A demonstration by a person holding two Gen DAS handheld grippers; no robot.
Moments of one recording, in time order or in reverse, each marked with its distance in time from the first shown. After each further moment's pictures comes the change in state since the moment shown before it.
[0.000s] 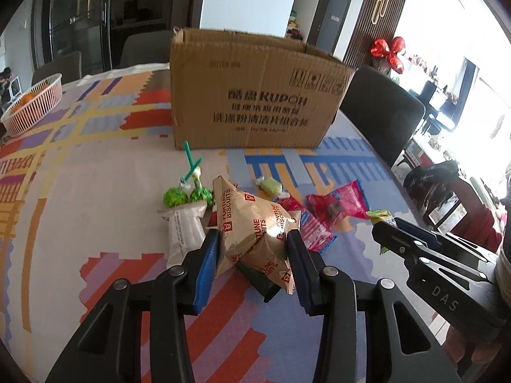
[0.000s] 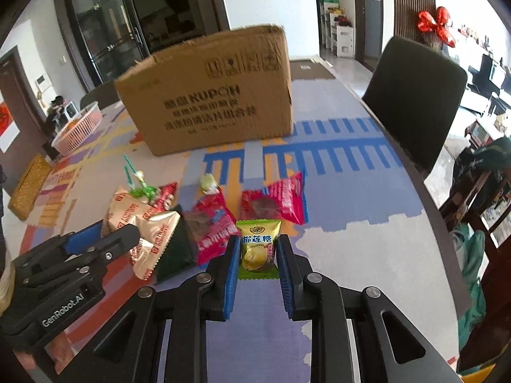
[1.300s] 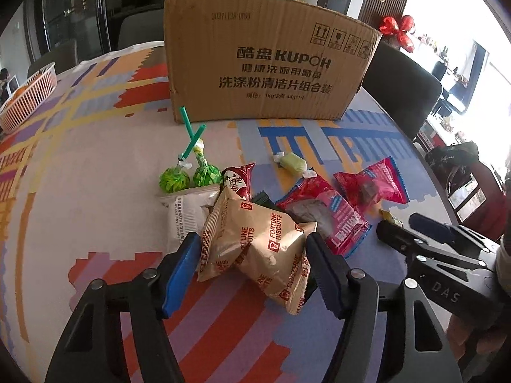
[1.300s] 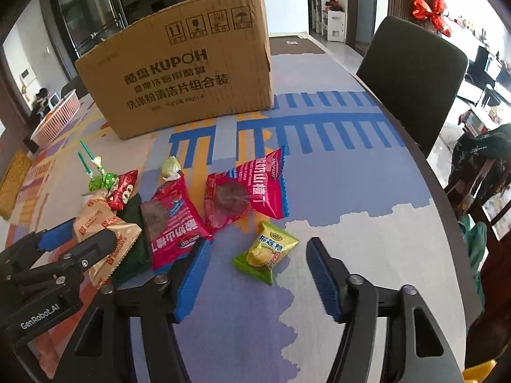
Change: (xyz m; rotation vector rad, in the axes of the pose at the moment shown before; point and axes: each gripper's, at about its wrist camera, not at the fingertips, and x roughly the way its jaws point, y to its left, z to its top) left arm 0.051 0.010 -0.005 0.022 0.114 0.045; right arm 0.052 -0.020 -0.004 0.023 0.097 -0.050
